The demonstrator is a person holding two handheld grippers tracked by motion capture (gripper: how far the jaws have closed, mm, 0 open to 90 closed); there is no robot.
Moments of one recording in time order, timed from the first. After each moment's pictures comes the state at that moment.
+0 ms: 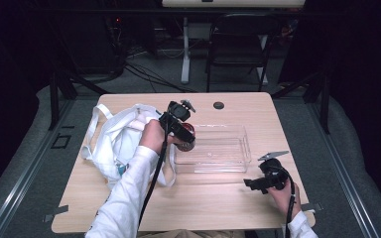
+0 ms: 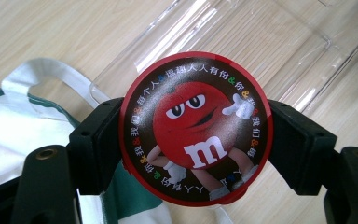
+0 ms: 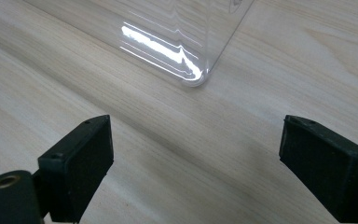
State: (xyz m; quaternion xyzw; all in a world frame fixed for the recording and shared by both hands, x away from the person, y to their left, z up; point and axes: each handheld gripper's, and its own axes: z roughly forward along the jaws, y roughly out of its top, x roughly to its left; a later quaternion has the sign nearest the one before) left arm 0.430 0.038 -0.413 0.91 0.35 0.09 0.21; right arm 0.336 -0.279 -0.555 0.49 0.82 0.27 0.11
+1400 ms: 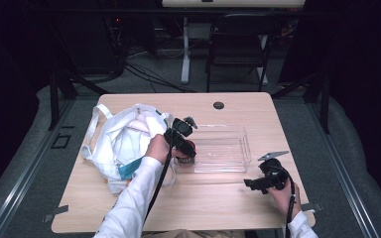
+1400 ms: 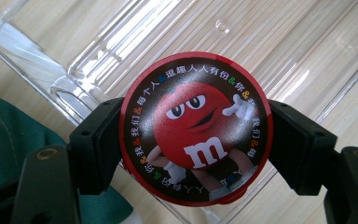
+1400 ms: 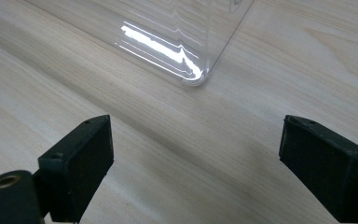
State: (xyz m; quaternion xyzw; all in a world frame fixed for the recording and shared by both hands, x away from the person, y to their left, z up) left arm 0.434 0.032 -0.478 0.92 0.36 0.03 0.17; right arm 0.336 -0.279 -0.554 0.49 0.82 0.27 0.10
